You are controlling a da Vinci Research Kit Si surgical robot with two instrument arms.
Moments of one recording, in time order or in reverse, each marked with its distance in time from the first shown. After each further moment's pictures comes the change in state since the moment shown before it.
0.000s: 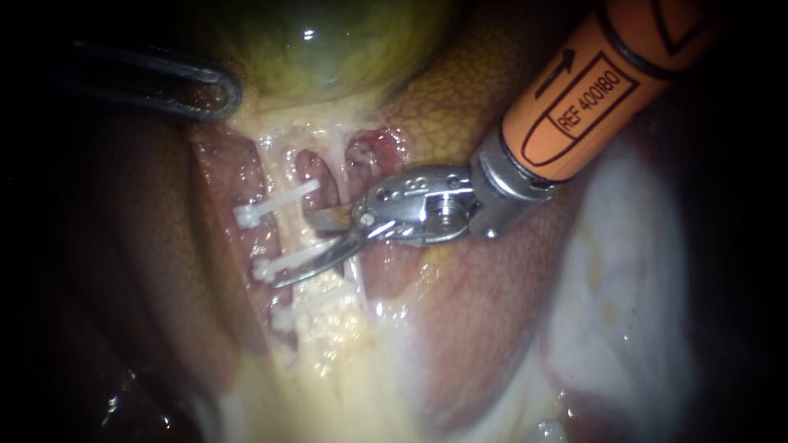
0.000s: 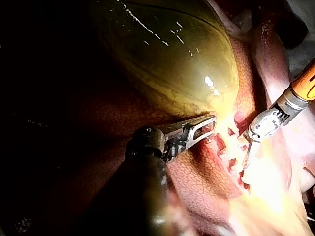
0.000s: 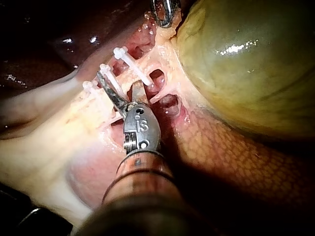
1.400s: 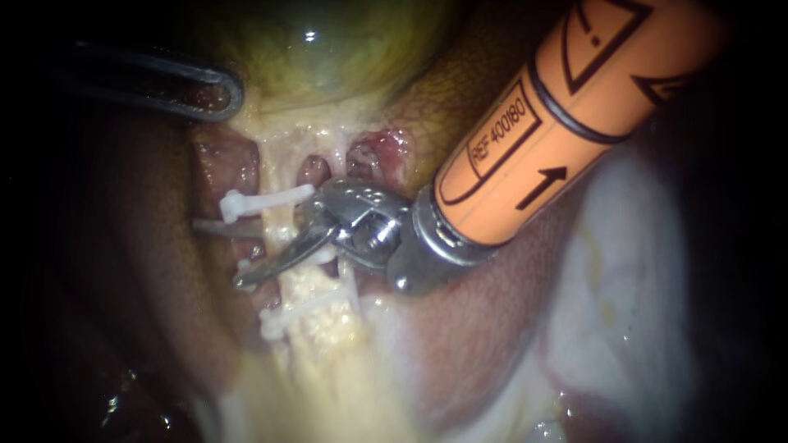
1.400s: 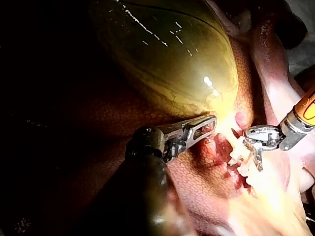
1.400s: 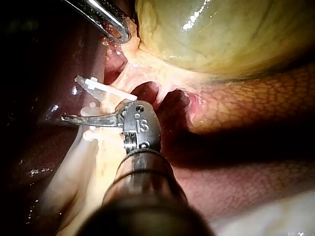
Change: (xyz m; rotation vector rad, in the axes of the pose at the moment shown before) right arm 0.002 -0.001 0.003 0.407 0.392 0.160; left arm 0.000 0.000 0.000 -0.001 0.000 -0.001
